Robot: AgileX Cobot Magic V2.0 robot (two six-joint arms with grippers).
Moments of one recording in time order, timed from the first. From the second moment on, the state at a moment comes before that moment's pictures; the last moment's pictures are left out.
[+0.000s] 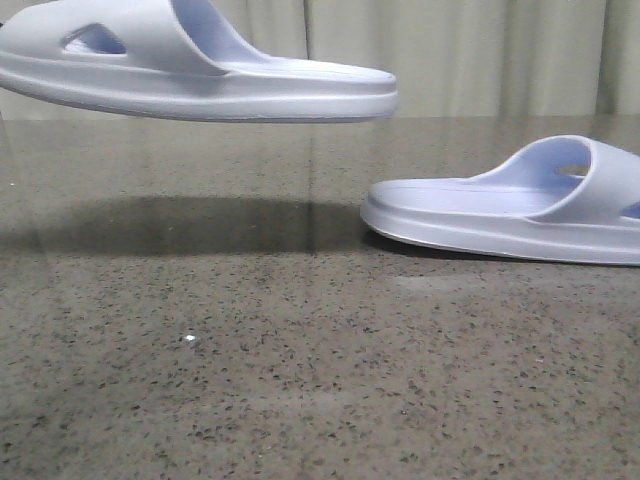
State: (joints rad) left arm 0.09 1.13 -0.65 -1.46 0.84 0.53; right arm 0.04 1.09 -0.48 0.44 0.17 0.51
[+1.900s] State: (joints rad) left arm 0.09 1.13 -0.65 -1.46 0.84 0.53; right arm 0.04 0.91 -0.68 0.47 0.05 0.51
